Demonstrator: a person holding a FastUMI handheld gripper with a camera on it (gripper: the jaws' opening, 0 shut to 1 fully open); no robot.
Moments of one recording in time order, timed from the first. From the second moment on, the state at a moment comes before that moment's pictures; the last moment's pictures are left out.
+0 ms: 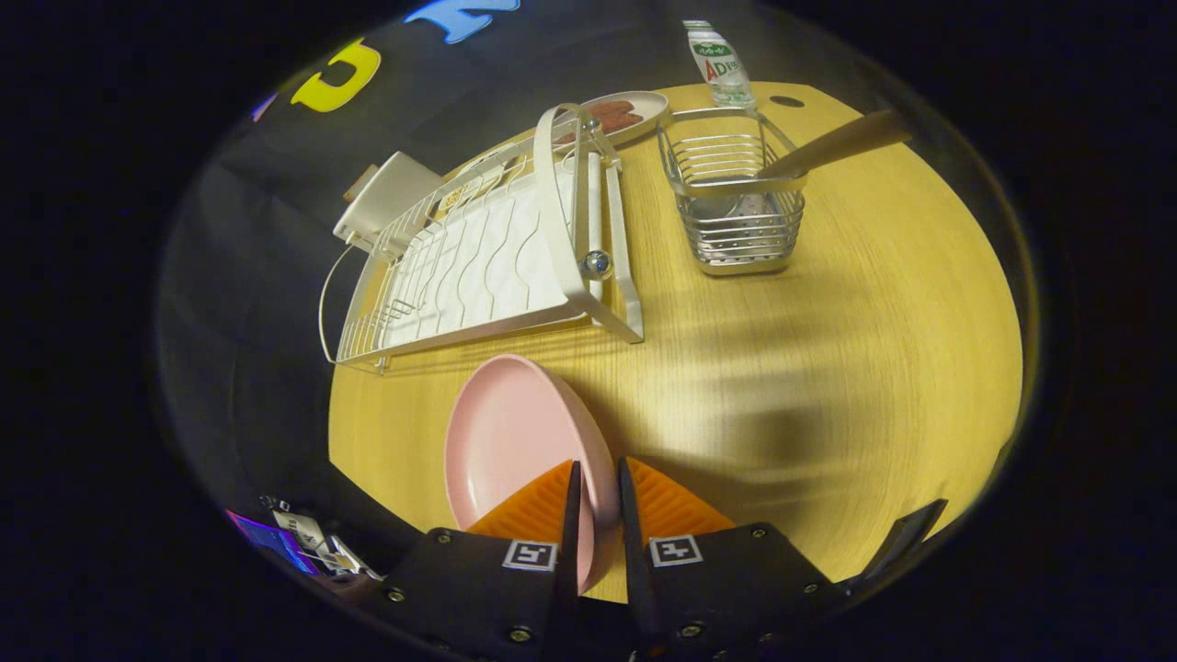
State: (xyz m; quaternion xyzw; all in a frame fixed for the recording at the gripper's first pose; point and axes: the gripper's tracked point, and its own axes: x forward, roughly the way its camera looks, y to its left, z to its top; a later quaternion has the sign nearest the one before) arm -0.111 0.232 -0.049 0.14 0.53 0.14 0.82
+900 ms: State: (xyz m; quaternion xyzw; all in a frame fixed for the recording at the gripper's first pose) arm -0.087 0.134 0.071 0.02 0.21 0.03 0.98
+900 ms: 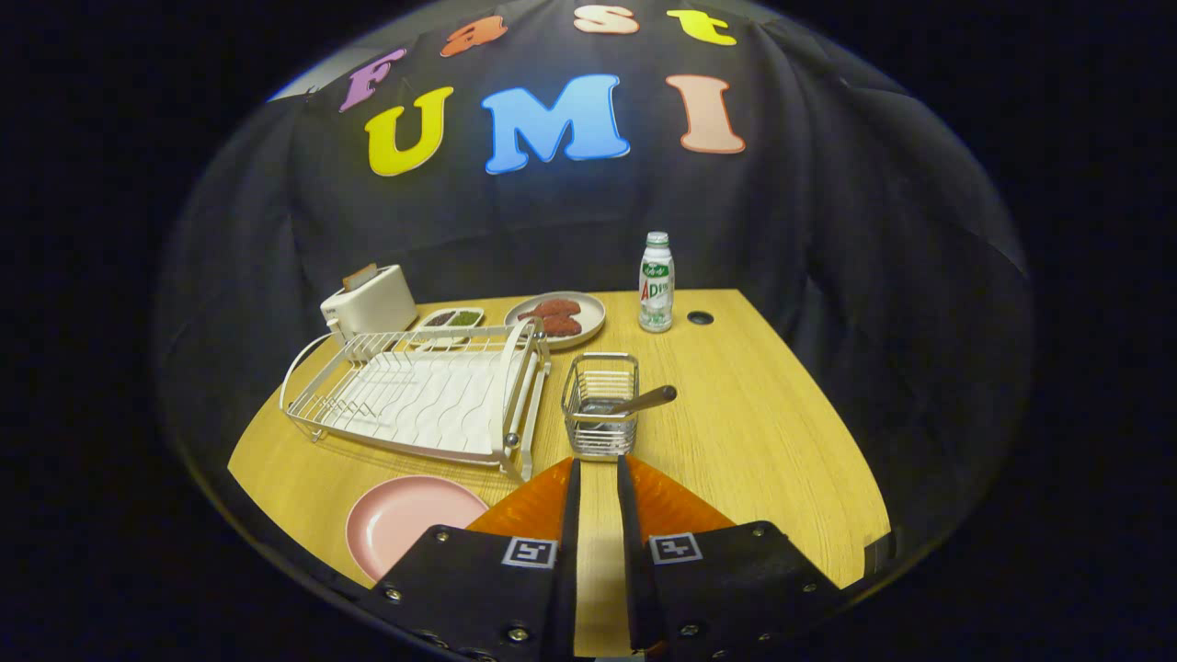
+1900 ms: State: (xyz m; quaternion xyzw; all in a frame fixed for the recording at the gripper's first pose) arm -0.009 0.092 0.058 0.03 0.02 0.06 1.00
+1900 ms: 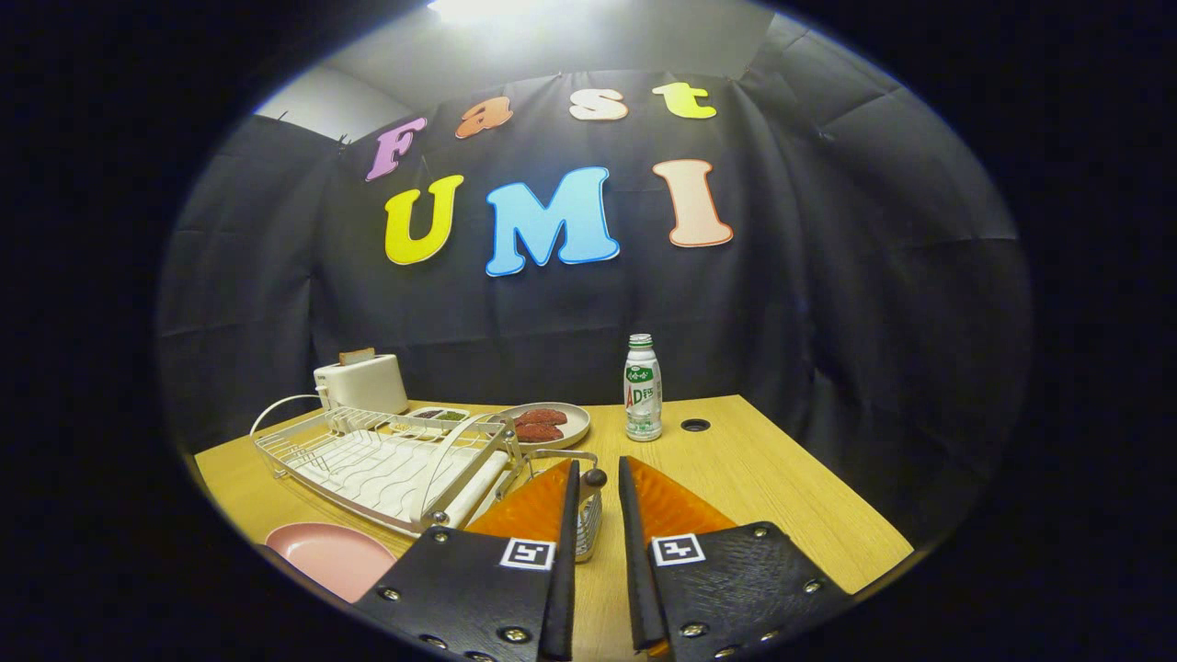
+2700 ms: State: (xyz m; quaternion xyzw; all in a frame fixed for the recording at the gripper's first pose) arm 0.036 0.119 0.049 0.06 0.04 0.06 1.00
